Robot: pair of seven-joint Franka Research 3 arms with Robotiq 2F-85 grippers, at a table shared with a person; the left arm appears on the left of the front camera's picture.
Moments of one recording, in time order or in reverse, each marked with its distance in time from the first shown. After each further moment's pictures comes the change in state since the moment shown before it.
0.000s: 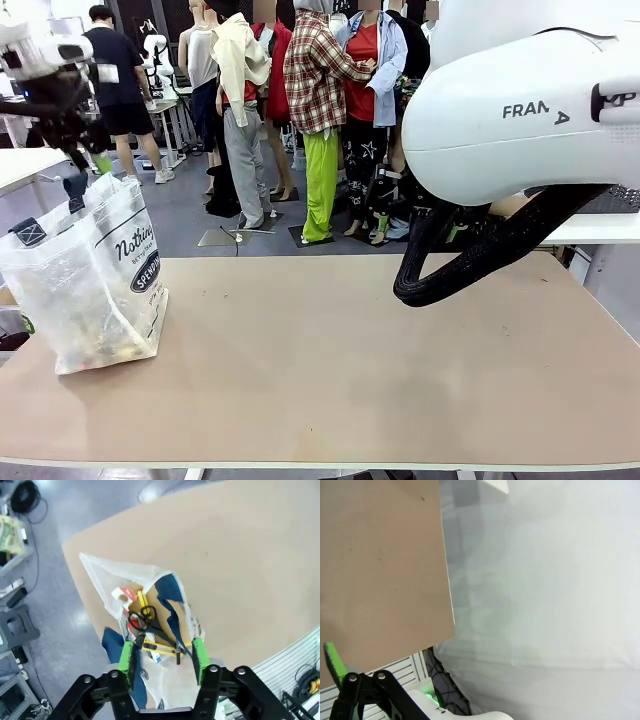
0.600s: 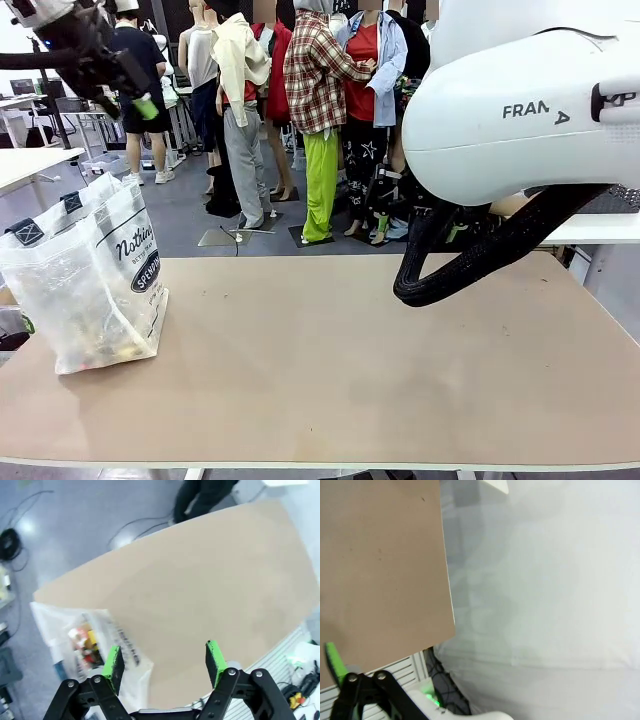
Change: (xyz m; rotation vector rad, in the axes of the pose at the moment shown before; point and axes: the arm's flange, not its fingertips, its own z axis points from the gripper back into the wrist) left arm -0.003 -0.101 0.057 -0.142 -0.222 -0.043; right arm 0.000 0.000 0.000 0.000 0.000 0.000
